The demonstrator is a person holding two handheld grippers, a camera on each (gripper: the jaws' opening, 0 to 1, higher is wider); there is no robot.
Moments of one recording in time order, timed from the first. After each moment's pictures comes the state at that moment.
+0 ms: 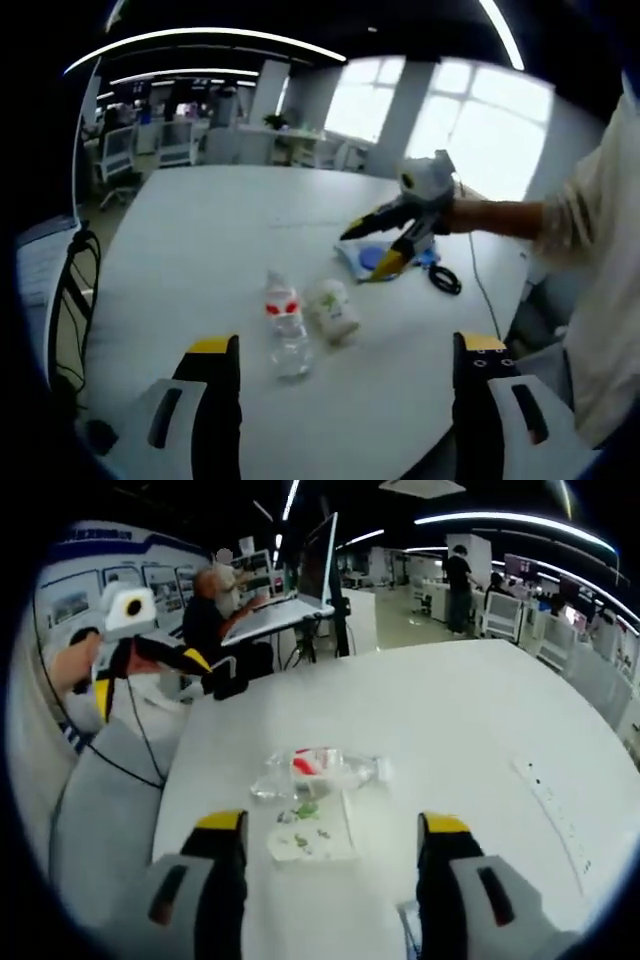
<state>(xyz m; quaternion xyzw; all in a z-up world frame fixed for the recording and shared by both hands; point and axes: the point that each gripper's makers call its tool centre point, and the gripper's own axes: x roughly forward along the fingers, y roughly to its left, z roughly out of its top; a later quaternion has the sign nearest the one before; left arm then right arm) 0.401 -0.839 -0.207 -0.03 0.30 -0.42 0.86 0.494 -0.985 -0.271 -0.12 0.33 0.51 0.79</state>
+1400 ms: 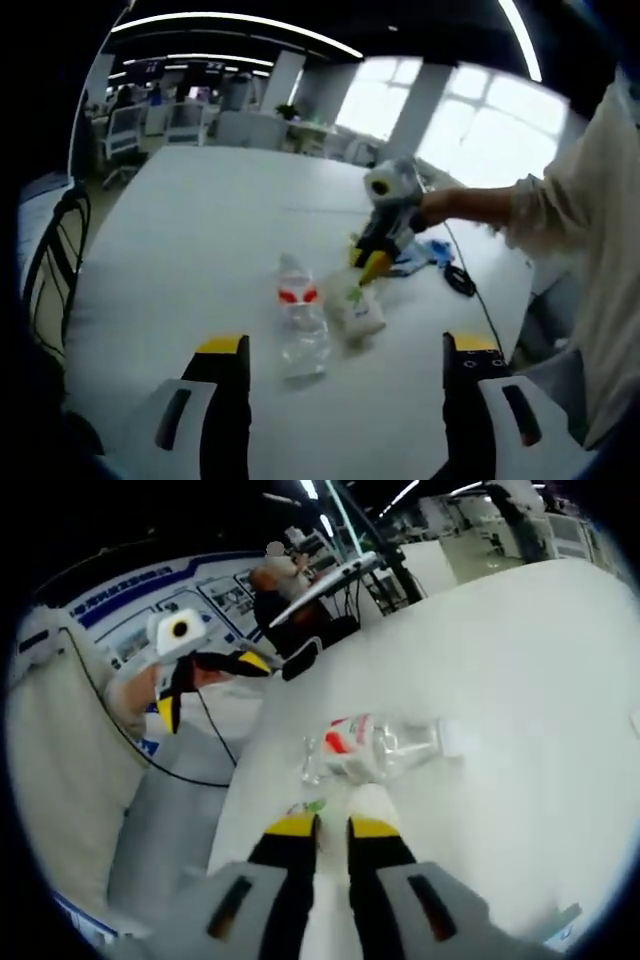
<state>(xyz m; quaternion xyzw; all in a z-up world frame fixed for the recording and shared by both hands) 0.424 -0.841 -0.249 -0.06 0.32 -0.41 0.86 0.472 -0.958 -0.313 -0.01 0.44 0.66 0.61</state>
